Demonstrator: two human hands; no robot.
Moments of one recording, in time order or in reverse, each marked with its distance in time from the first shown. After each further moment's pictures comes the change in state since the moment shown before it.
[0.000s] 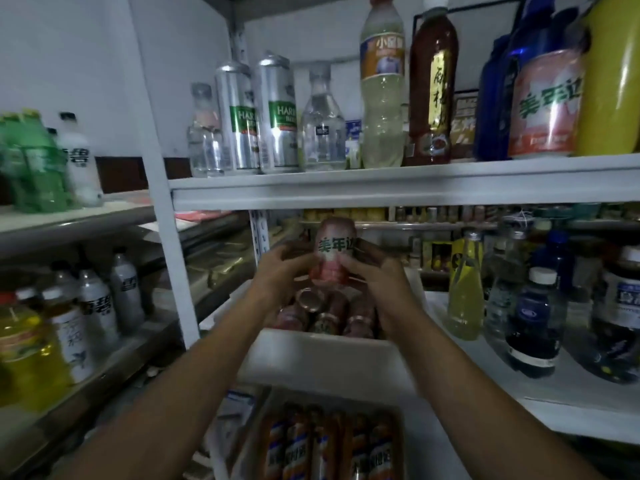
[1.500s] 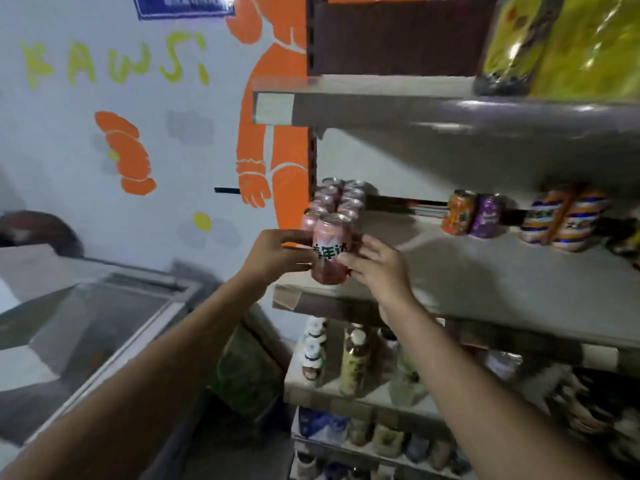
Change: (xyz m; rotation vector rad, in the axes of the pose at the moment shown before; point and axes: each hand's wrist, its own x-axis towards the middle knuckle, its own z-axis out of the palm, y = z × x) left_hand -0.749 0.097 -0.504 0.430 1.413 -0.207; right_hand -0.557 0.091 0.663 0.193 -1.349 0.545
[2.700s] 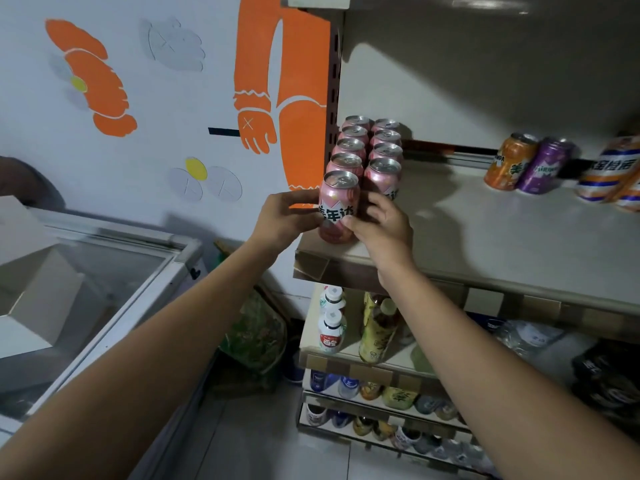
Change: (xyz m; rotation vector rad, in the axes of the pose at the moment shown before) left_hand 0.057 -0.079 -0.040 -0.002 0.019 0.040; right_hand 0.066 0.075 0.059 -0.172 0.194 -0.049
